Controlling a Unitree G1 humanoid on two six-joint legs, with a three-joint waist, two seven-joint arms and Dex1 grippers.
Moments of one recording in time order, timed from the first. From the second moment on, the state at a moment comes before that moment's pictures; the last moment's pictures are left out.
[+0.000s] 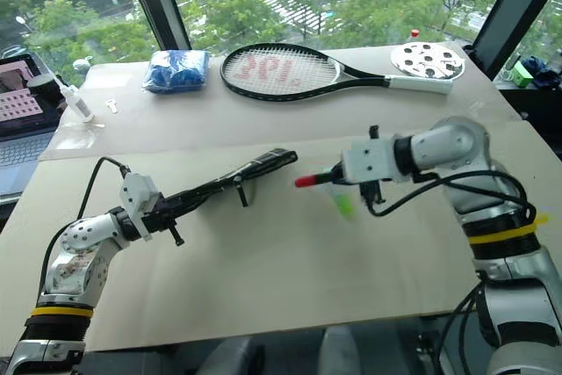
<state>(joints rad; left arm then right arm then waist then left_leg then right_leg) -0.22 0.56 0.10 0.08 -0.36 0.01 -0.96 -0.72 -0.79 0.26 -0.01 -0.11 -0.06 1.31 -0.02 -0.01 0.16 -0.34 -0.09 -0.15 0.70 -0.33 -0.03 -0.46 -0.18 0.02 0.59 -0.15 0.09</state>
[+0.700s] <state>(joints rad) -0.22 0.55 0.06 0.08 -0.34 0.01 -0.96 -0.85 -0.66 0.35 0.03 -0.33 0.11 1.06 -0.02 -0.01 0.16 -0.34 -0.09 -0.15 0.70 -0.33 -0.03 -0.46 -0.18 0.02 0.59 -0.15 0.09</state>
